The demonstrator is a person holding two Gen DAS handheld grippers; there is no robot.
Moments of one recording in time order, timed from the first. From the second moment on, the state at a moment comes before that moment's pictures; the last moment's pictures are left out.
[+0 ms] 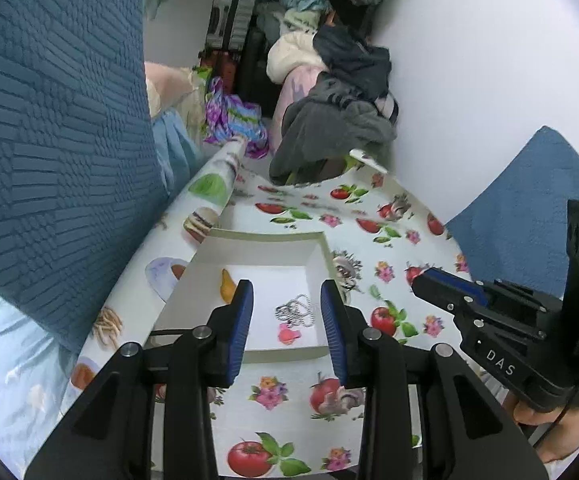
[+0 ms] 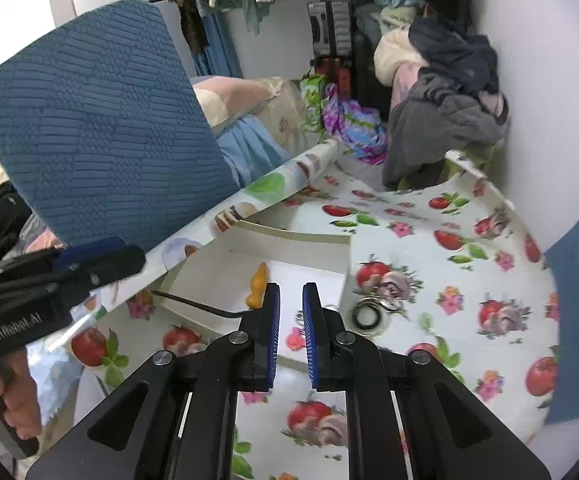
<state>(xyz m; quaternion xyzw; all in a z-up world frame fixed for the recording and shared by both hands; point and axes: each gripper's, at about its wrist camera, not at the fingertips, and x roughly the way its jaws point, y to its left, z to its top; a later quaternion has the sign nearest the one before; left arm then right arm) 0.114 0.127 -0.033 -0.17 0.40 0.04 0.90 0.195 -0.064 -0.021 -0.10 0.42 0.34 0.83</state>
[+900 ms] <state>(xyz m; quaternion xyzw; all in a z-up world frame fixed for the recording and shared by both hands) 0.121 0.024 -0.099 -0.18 0.39 -0.01 0.90 0.197 -0.189 -0.083 -0.07 0.40 0.28 0.87</state>
